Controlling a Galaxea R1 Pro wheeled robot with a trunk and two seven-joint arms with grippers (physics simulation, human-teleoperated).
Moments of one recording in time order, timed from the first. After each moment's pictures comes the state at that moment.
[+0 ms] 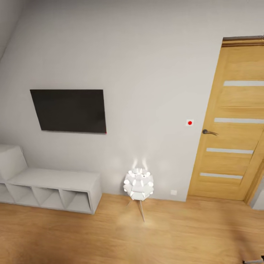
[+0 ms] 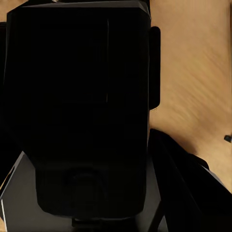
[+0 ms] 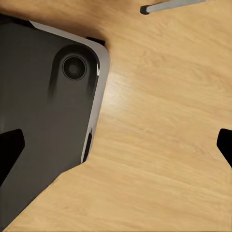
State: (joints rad) left arm -0.22 0.01 -0.41 0.00 0.94 -0.01 -0.06; right arm -0.05 -0.15 -0.09 0.03 0.32 -0.14 0.10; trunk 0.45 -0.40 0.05
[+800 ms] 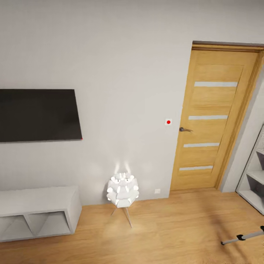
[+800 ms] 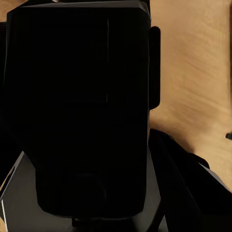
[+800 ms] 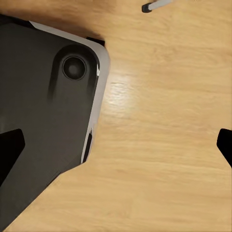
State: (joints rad) left arm -0.22 0.01 -0.41 0.00 0.93 -0.01 -0.06; right arm -0.05 -0.15 -0.09 0.03 0.32 -0.14 0.10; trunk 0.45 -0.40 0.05
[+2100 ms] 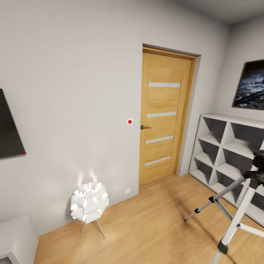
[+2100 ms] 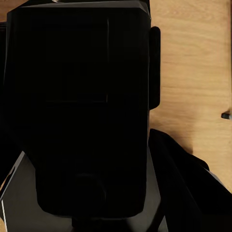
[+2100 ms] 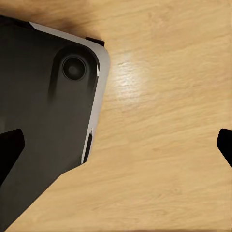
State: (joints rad) left arm -0.22 0.01 -0.40 -0.01 0.94 -0.01 -0.06; right arm -0.05 -0.15 -0.09 0.03 0.32 -0.14 0.10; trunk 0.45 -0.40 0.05
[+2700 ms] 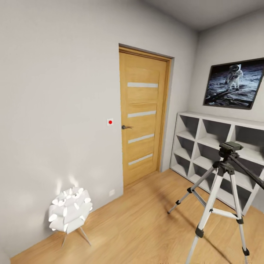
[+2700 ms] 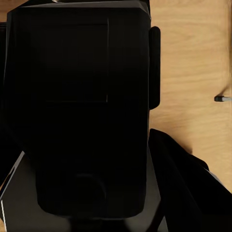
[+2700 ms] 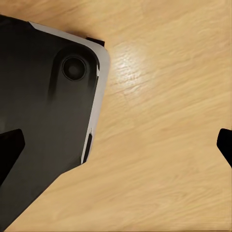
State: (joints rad) left arm -0.22 0.01 -0.40 -0.01 0.94 -0.01 -0.06; right arm -0.05 -0.15 -0.09 0.03 0.32 -0.14 0.10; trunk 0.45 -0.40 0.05
